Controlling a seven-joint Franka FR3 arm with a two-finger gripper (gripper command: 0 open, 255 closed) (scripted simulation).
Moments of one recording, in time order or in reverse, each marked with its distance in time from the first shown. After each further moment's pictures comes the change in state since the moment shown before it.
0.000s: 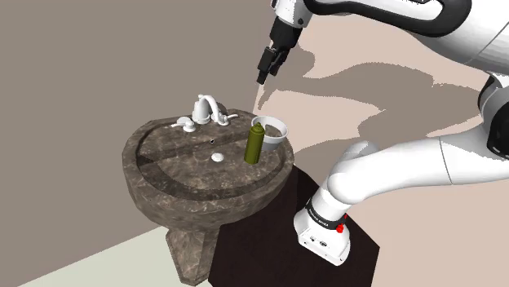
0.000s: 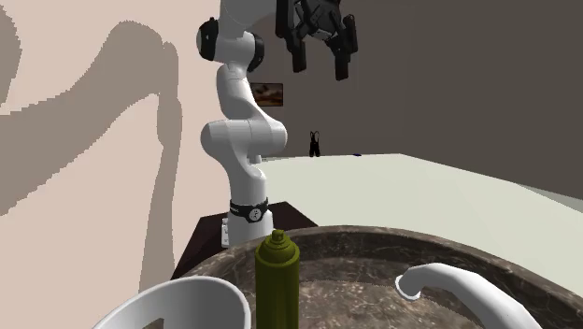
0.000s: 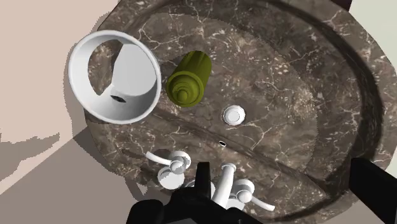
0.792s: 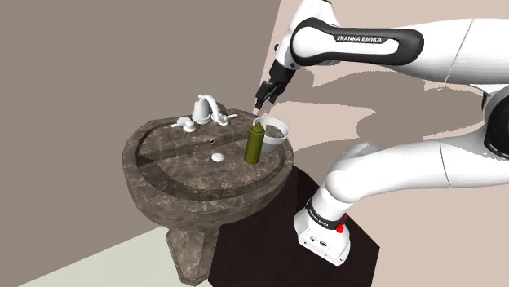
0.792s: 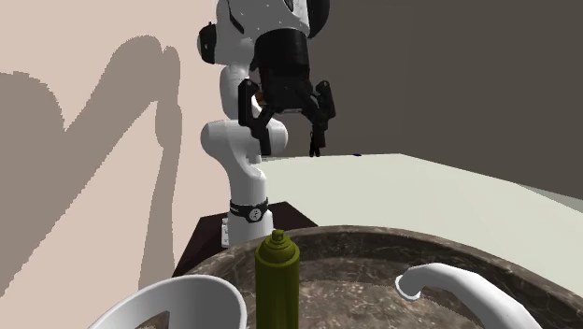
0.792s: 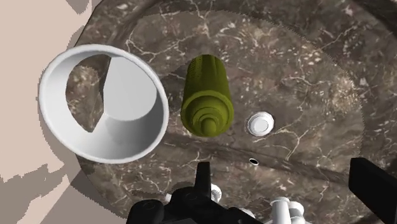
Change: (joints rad) arm -0.070 -0.013 -0.099 -0.313 0.024 0.322 0.005
